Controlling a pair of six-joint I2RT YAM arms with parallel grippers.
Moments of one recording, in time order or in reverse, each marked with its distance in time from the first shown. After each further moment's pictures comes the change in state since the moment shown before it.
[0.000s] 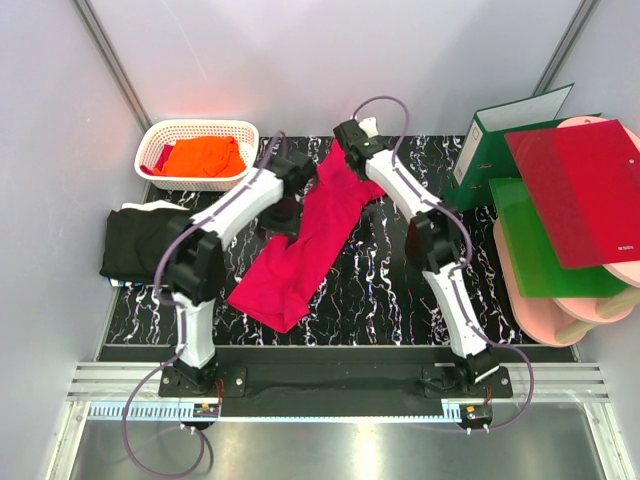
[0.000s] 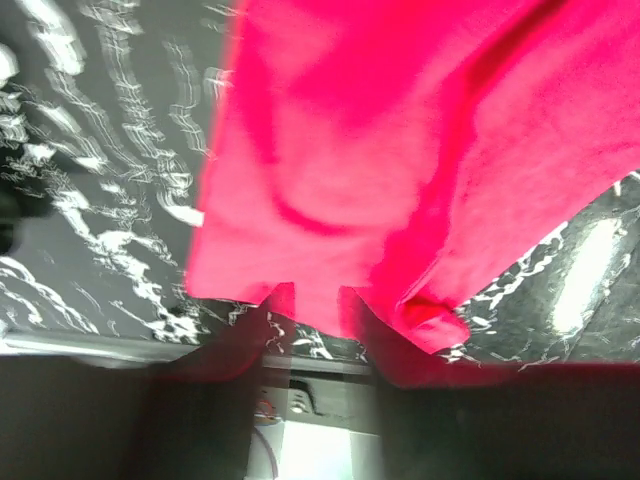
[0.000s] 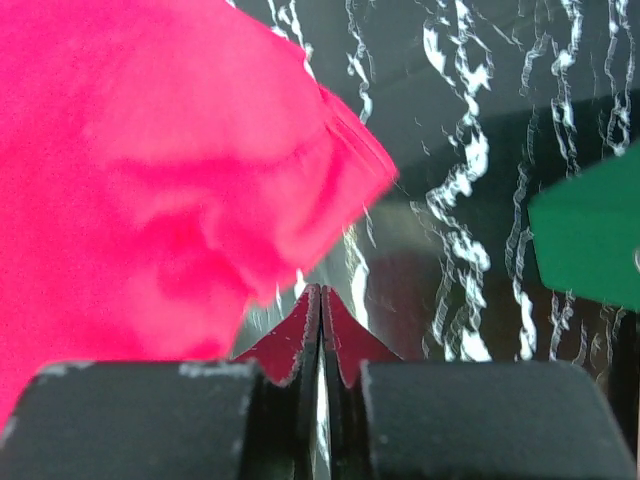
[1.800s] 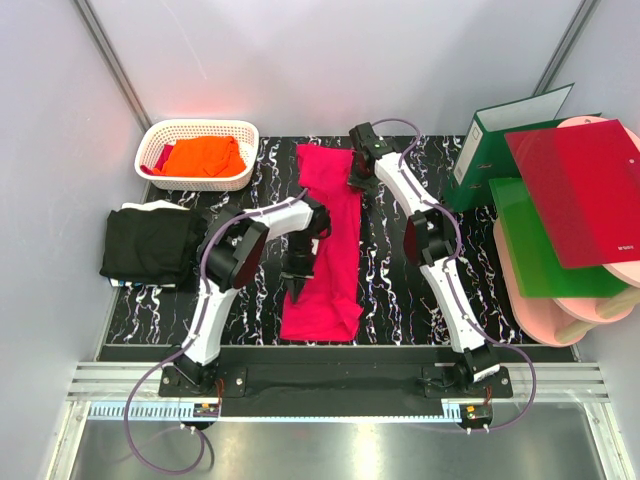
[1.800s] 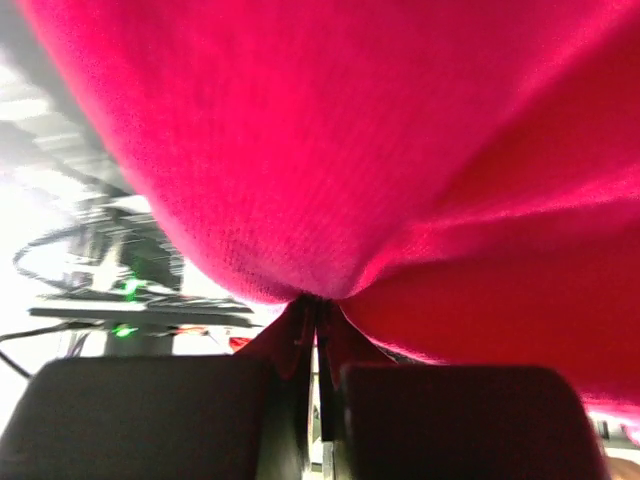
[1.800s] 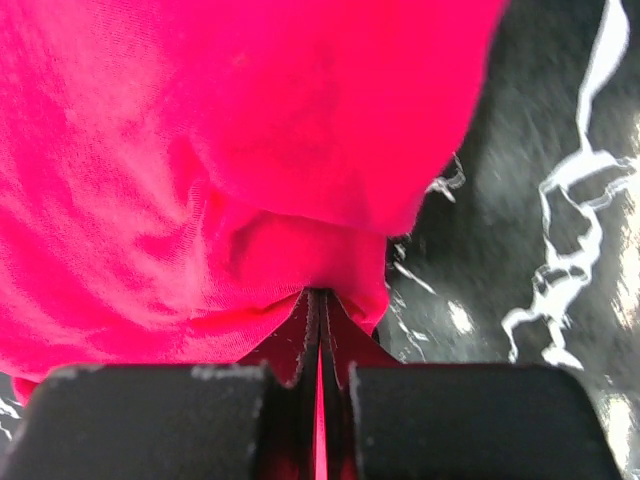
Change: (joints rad) left arm -0.066 0.225 -0.200 0.000 0.375 -0.025; right arm -0.098 0.200 0.206 -0.051 -0.592 0.317
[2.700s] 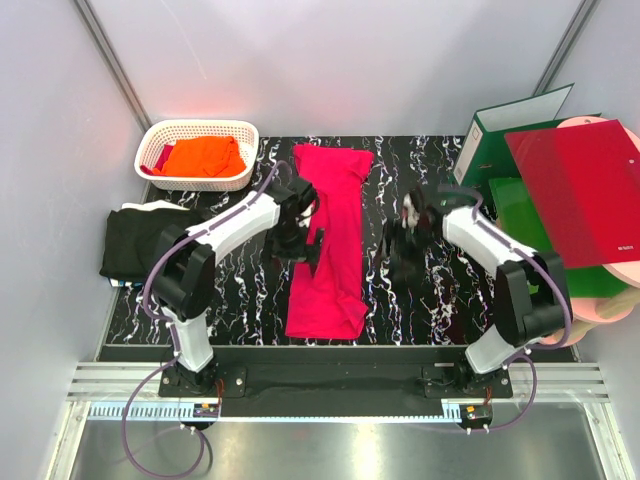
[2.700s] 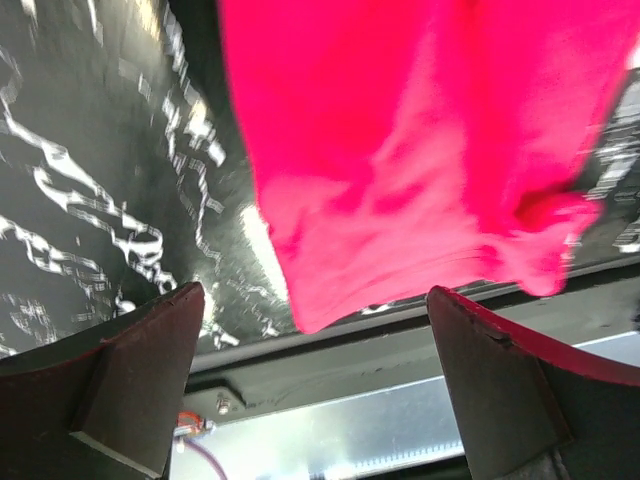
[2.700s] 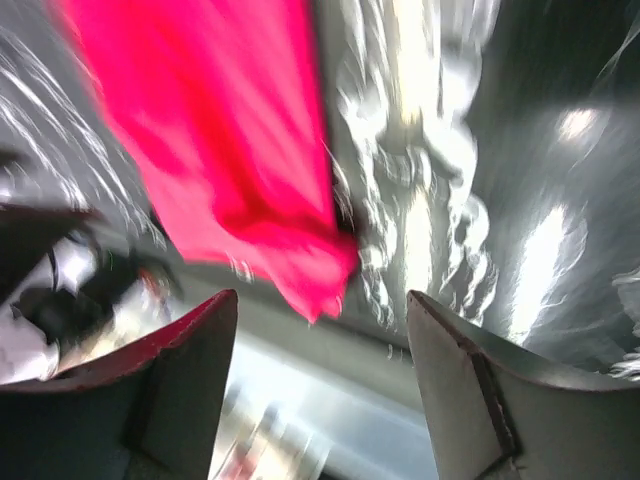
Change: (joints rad) left arm 0.027 -0.392 -0.089 0.217 -0.039 0.016; right arm -0.081 -1.160 -1.488 0.171 -0.479 -0.058
